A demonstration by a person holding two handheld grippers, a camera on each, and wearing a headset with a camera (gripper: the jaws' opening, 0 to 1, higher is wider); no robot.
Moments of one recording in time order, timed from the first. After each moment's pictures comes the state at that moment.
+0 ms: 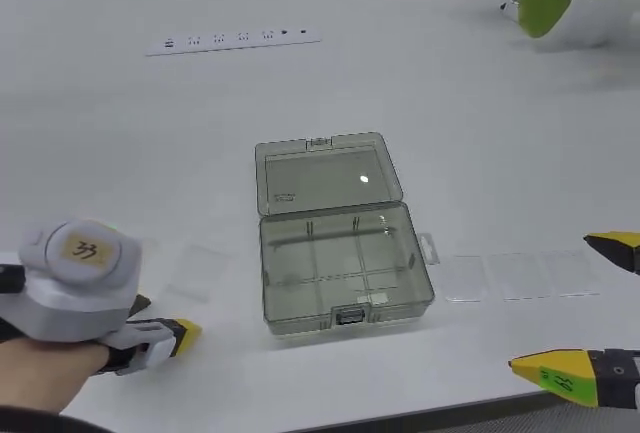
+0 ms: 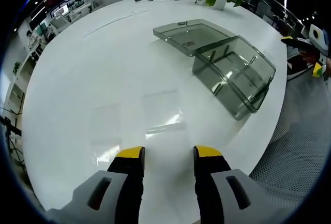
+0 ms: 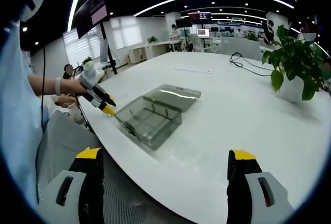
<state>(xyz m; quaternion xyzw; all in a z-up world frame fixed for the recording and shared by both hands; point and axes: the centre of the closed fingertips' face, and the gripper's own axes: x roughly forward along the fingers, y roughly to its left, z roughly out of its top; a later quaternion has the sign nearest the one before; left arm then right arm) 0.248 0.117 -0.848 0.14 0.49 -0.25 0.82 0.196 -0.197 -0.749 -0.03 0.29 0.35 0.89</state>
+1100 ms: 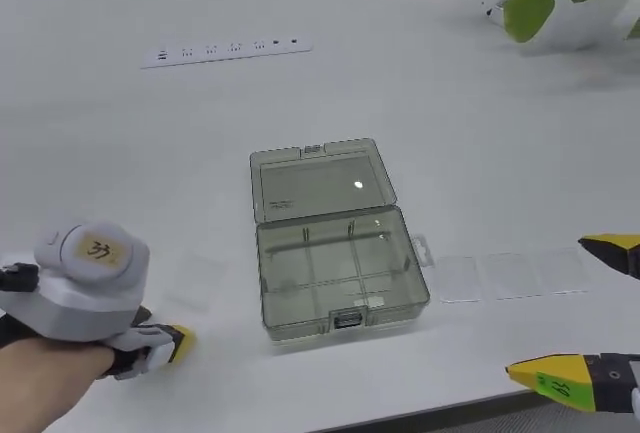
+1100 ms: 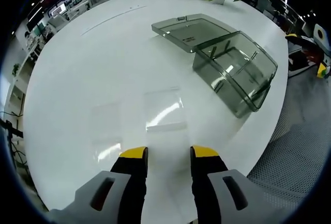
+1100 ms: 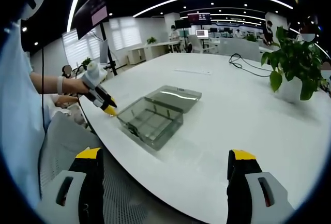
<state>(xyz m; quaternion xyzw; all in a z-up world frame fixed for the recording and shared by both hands) 0.247 0.119 -0.848 0.15 0.51 -0.25 0.81 0.189 -0.195 -0.746 -0.03 0.29 0.34 0.89</state>
